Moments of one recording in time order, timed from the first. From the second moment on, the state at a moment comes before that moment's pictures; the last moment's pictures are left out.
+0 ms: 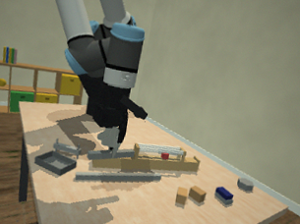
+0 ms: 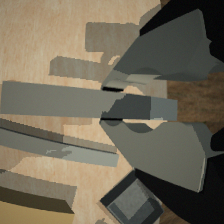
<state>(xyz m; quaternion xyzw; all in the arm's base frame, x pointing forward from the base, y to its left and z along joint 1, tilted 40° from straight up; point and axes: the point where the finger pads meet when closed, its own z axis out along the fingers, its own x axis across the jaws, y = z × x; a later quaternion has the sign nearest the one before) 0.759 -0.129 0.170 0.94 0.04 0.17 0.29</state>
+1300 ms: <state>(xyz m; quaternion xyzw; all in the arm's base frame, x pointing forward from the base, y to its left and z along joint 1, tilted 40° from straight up) 0.638 -0.113 0.051 0.94 -0.09 0.21 0.27</state>
